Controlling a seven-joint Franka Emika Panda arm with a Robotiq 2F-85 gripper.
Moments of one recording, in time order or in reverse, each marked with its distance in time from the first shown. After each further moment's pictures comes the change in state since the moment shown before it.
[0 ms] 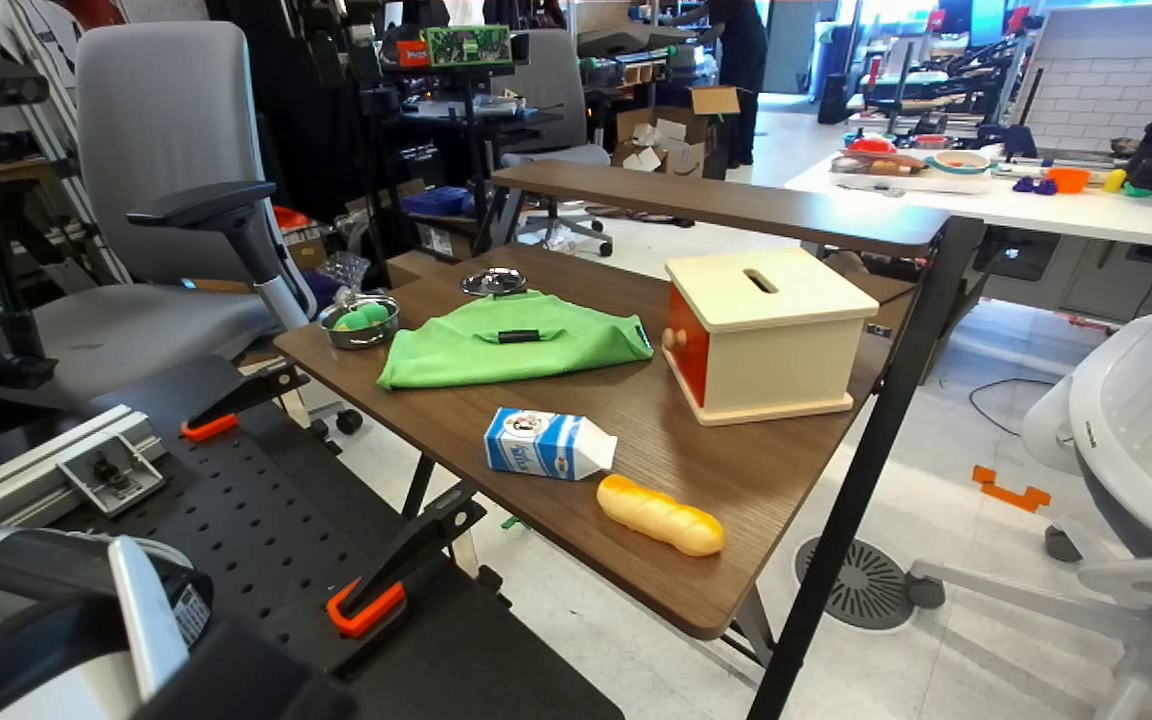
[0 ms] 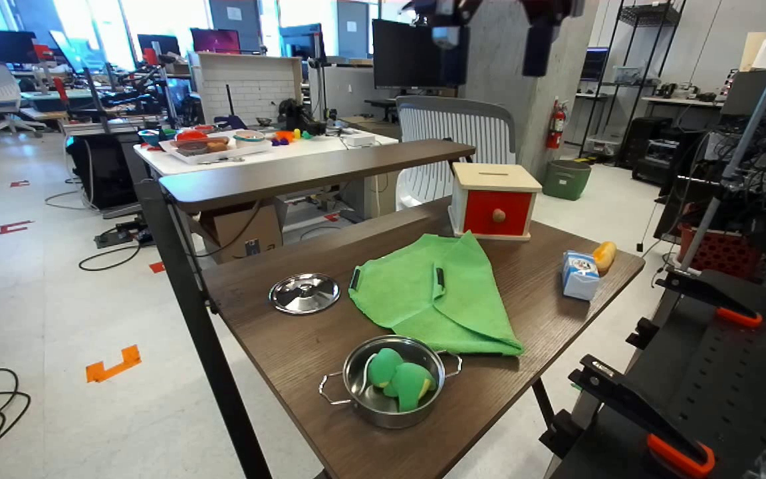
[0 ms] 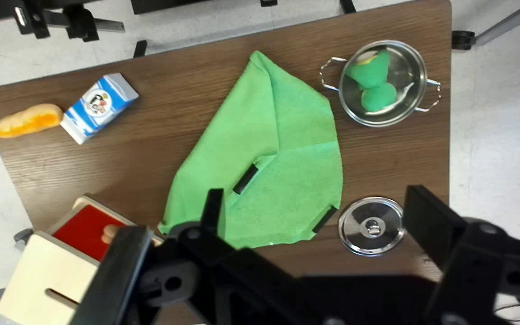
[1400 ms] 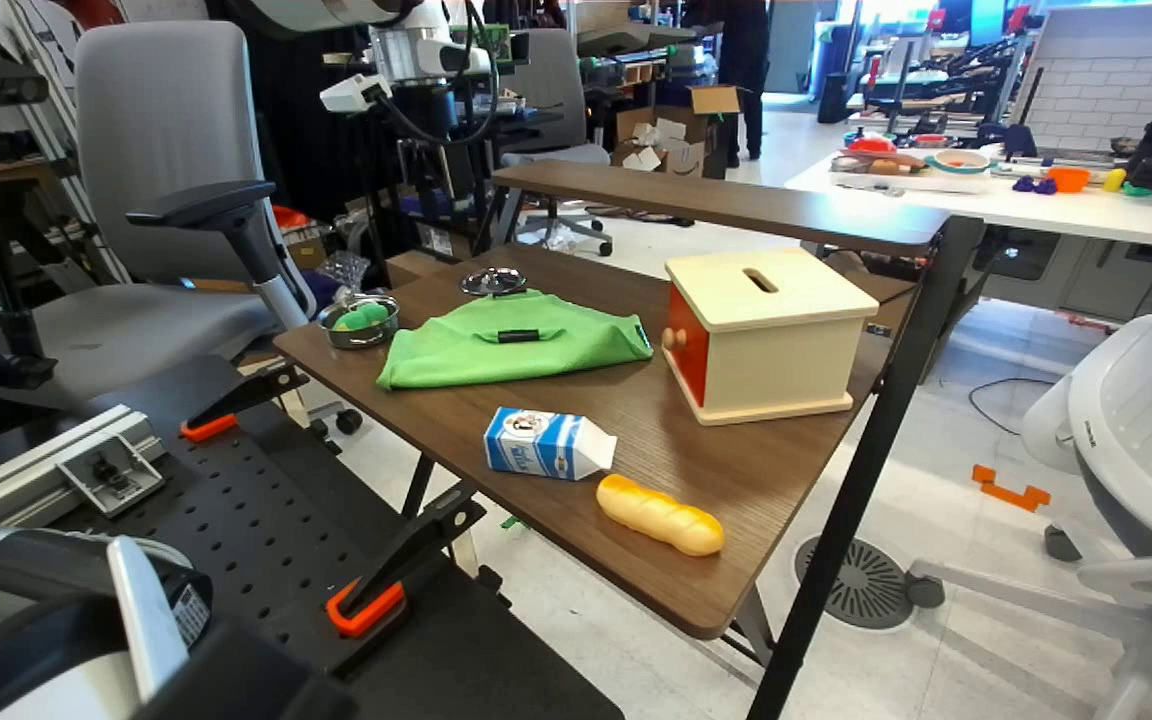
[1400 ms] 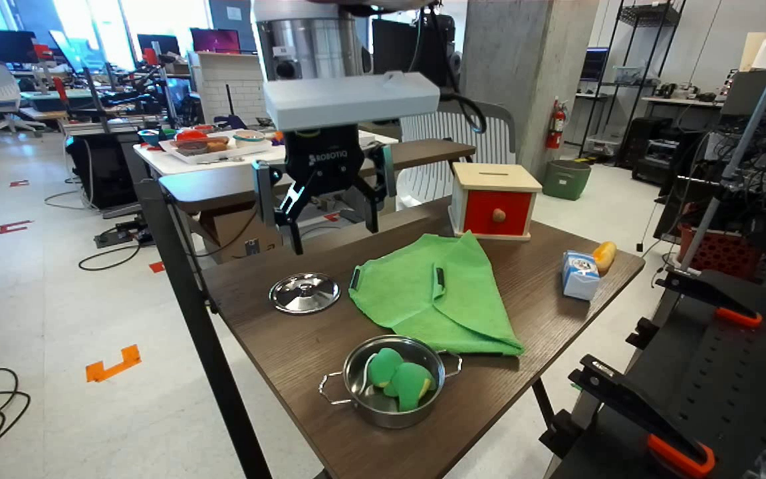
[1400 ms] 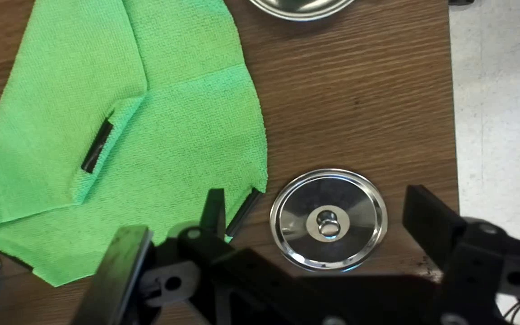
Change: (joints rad) arm 0.217 0.708 -0.157 0.559 -0.081 0.104 0.142
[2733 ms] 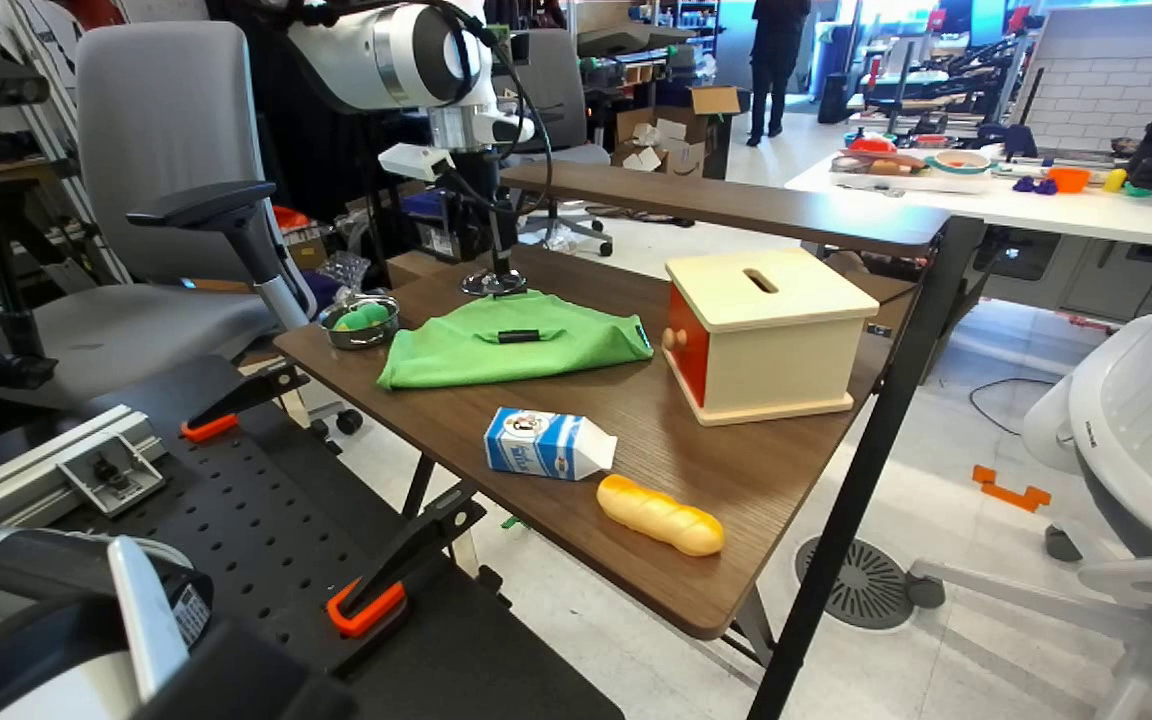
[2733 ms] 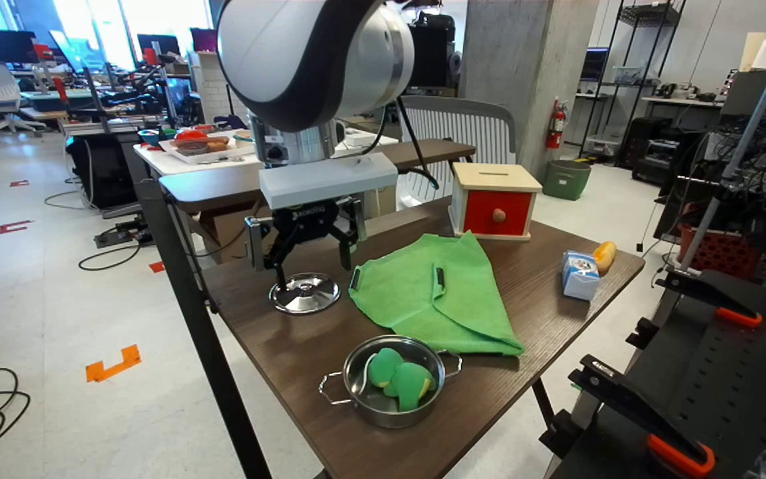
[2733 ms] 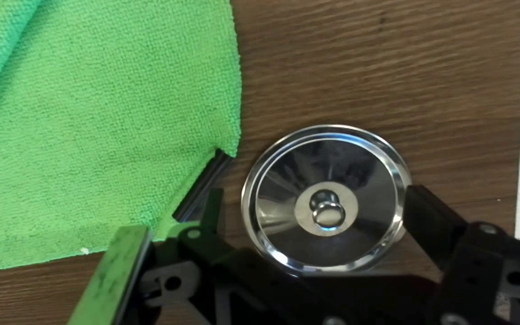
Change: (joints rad) arm 0.022 0.296 -0.055 0.319 0.065 -0.001 -0.134
